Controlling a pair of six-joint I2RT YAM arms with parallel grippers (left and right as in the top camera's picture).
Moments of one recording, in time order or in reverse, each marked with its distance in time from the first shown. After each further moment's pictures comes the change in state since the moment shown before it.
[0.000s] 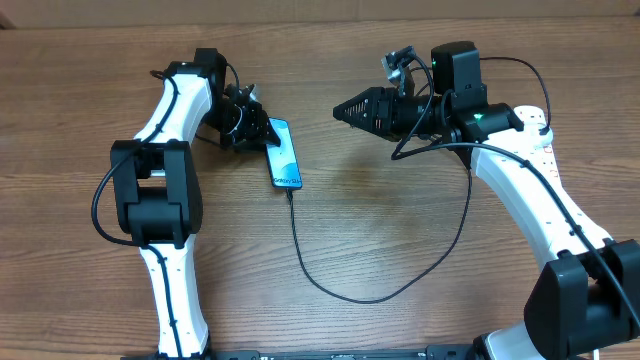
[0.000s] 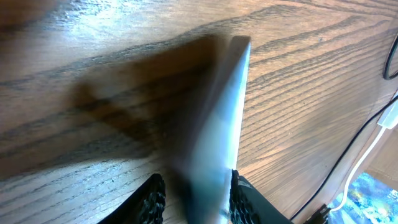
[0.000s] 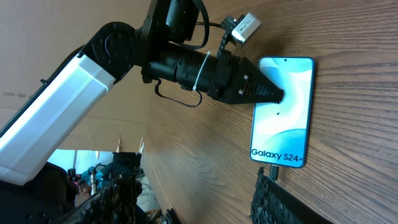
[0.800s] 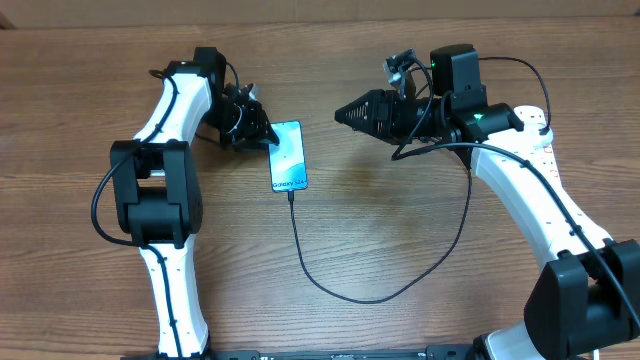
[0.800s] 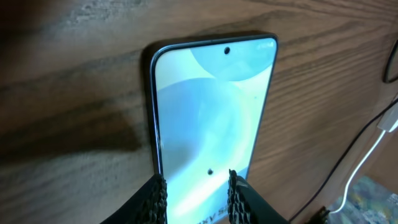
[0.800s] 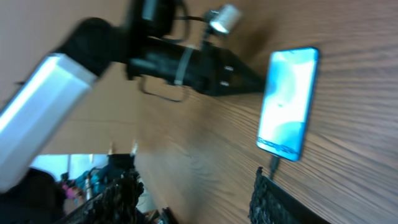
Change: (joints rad) left arm 0.008 0.000 0.023 -0.020 -0.011 -0.011; right arm 0.000 0.000 0.000 -0.069 0.047 -0.014
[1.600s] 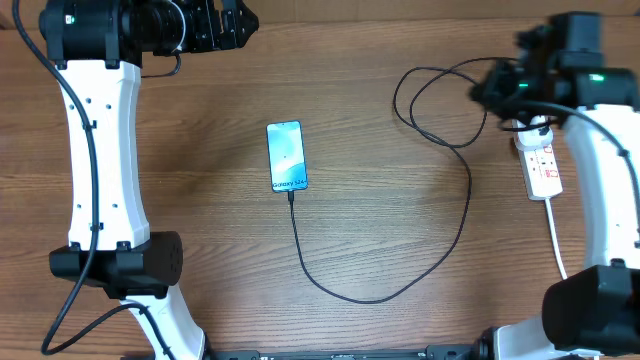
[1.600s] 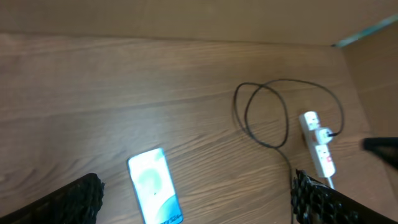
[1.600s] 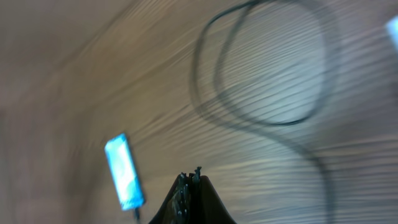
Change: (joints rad) left arm 0.020 -0.349 0.583 -0.197 -0.107 0.004; right arm -0.373 0.000 0.315 -0.534 0.475 -0.143
